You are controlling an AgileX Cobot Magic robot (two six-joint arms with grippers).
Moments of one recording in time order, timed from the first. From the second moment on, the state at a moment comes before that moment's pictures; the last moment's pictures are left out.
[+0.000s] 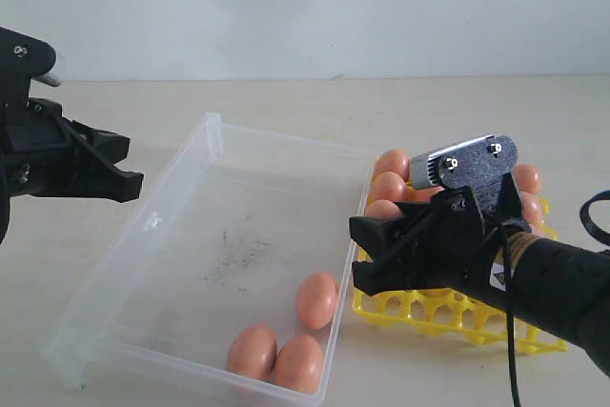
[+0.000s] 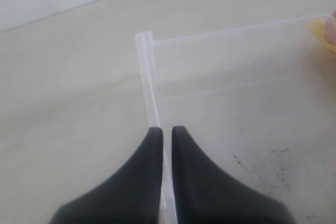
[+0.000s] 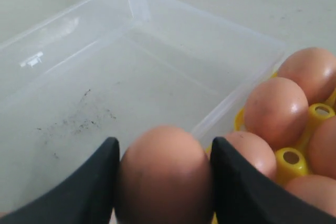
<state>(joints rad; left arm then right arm) -0.31 1.35 -0.58 0.30 -0.12 -0.19 0.62 1.62 -0.38 -0.09 -0.72 0.24</state>
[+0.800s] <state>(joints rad) -0.31 1.35 -0.58 0.29 -0.15 -0.18 0.62 1.62 -0.51 -0.18 -0.45 -0.13</state>
